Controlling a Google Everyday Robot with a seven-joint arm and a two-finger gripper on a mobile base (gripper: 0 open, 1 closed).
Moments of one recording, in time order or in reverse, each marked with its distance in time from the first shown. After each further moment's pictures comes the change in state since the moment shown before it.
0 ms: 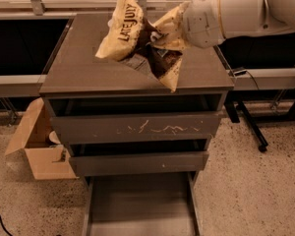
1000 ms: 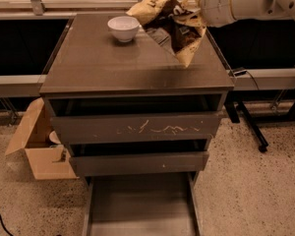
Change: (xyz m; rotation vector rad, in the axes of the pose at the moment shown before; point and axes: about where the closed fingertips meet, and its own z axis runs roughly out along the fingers) arm 0.136 0.011 -0.021 0.032 0.246 0.196
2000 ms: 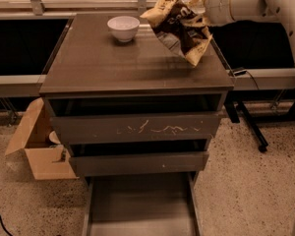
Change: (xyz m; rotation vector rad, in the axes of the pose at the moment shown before) arm 0.077 0.015 0.023 0.027 0.088 0.147
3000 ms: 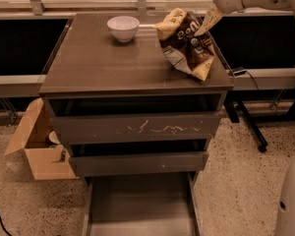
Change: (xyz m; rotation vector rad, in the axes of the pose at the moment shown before) arm -0.007 -0.032 -0.017 0.045 -0.082 -0.027
